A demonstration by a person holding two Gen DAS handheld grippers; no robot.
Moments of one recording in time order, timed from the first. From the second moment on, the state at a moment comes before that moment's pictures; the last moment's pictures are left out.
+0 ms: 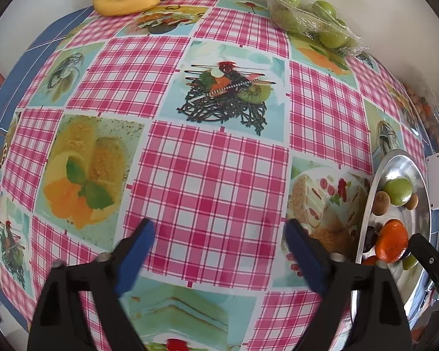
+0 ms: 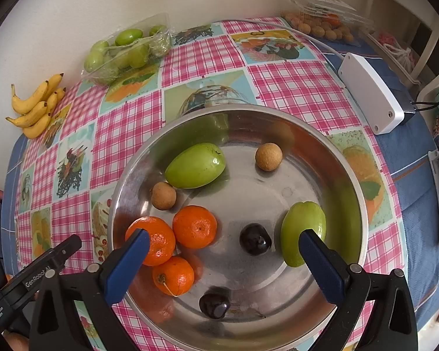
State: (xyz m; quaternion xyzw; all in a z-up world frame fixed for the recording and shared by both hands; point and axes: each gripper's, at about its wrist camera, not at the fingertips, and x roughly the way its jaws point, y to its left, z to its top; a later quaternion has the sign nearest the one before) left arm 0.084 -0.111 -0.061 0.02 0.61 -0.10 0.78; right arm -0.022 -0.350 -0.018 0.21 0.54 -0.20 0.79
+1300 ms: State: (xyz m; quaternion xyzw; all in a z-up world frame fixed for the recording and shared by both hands) left arm 0.035 -0.073 -0.003 0.08 0.53 -0.05 0.84; right arm -0.039 -0.292 0.005 0.17 0.52 -0.18 0.82
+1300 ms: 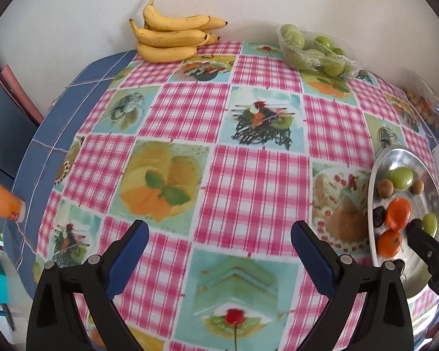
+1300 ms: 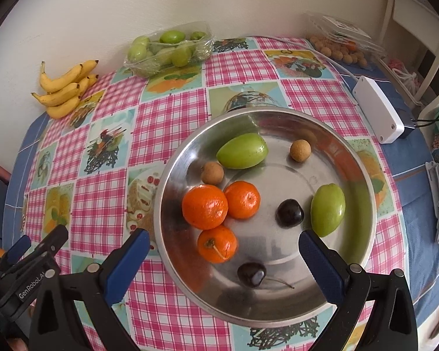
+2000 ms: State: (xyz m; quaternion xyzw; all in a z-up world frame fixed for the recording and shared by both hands) left arm -0.007 -0.037 0.001 0.07 0.55 -0.06 0.83; right arm -0.085 -0.259 0.000 0.15 0.51 -0.17 0.83
